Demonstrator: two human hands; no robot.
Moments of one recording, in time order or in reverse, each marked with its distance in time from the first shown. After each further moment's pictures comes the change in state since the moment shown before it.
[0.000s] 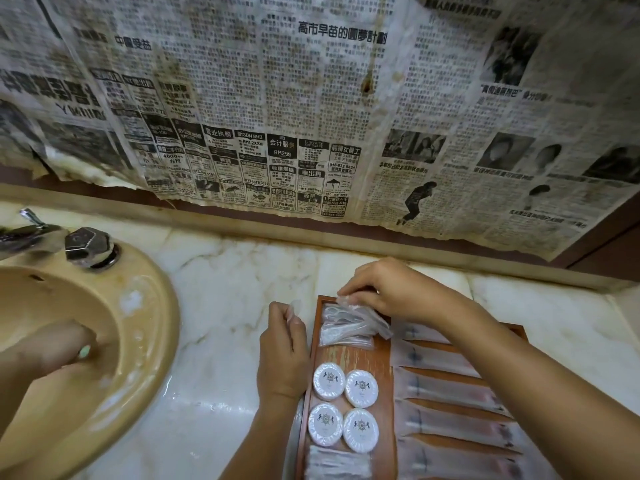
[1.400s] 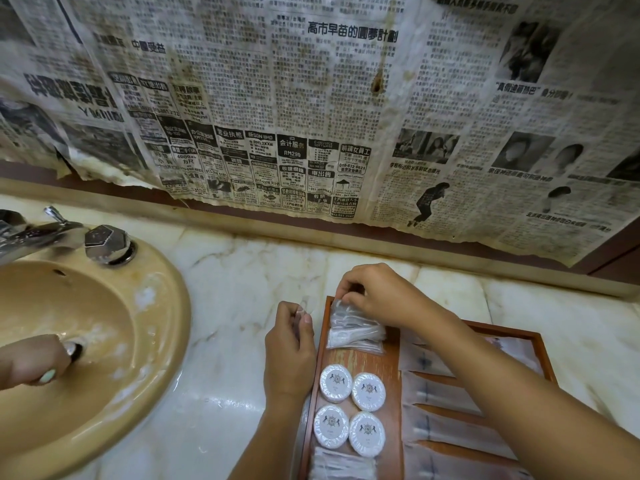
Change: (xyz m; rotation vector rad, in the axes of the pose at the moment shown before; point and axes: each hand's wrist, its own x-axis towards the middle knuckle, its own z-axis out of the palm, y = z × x) left_hand 0.001 -0.006 0.003 -0.006 0.027 -0.021; right_hand 0.025 0.008 0.033 0.104 0.091 0.088
